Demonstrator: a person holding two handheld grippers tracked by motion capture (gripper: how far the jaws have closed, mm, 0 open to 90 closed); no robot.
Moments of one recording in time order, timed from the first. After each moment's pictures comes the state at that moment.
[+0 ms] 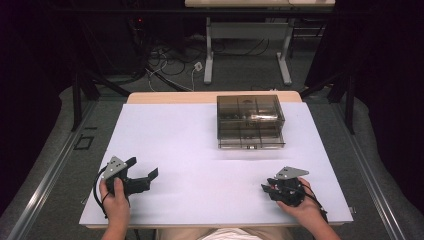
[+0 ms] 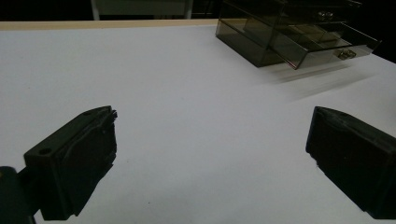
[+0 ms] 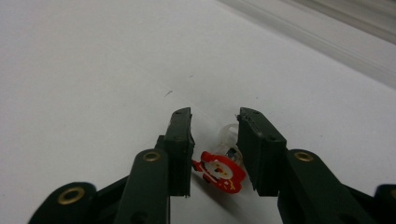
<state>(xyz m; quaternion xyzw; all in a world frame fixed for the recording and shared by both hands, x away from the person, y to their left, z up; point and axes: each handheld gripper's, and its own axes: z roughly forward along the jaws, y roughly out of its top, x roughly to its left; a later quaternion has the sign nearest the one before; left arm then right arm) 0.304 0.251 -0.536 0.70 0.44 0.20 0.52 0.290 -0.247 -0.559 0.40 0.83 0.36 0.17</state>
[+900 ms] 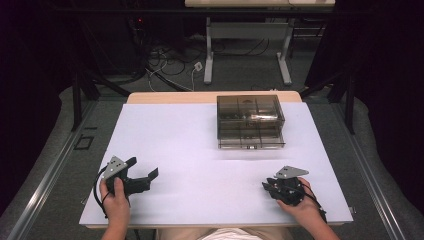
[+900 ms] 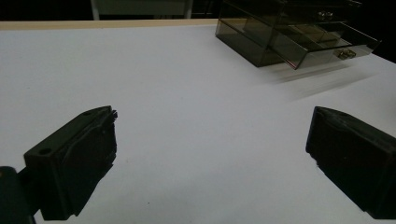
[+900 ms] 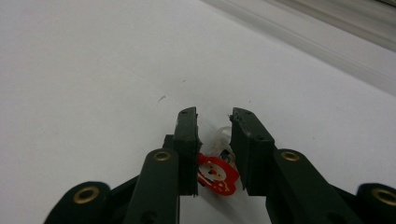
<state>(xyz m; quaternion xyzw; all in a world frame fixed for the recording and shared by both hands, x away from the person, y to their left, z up) 0.304 0.251 -0.536 0.70 0.44 0.20 0.52 0.292 -0.246 -0.559 0.41 0.82 0.36 0.18</state>
